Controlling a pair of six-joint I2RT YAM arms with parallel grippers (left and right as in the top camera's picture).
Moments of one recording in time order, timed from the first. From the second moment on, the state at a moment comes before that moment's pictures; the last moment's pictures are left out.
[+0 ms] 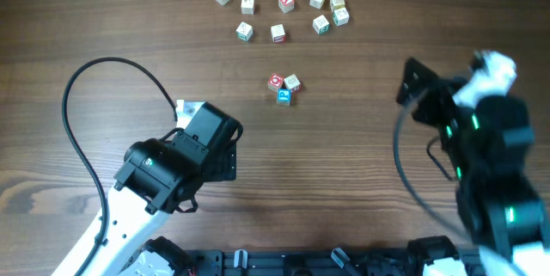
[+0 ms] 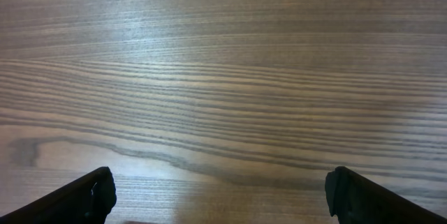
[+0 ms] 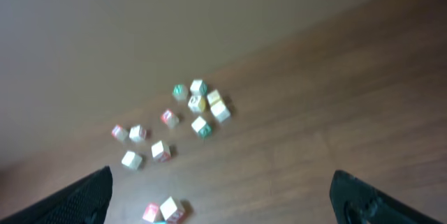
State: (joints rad) left arm -0.60 1.10 1.09 -1.30 -0.32 -0.57; right arm 0.14 0.72 0.86 -0.47 0.11 0.49
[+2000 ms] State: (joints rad) left arm -0.17 0.29 0.14 -0.21 -0.11 -0.42; right arm -0.03 0.01 0.01 0.00 0.00 0.47
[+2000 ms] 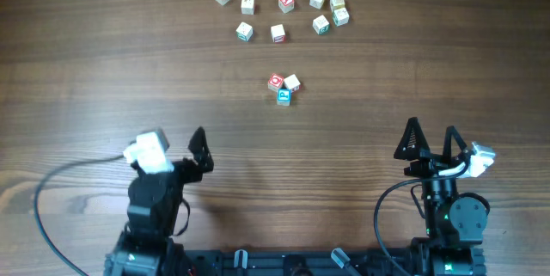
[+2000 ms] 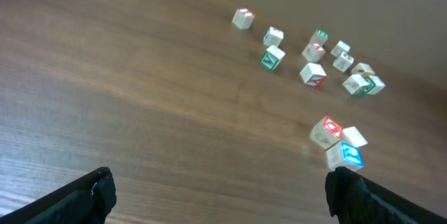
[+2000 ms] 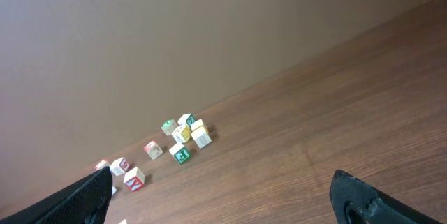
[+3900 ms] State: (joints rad) left arm -0.02 0.01 0.05 -0.16 -0.05 -0.23; right arm 0.06 0.01 0.01 0.00 -0.05 -0.01
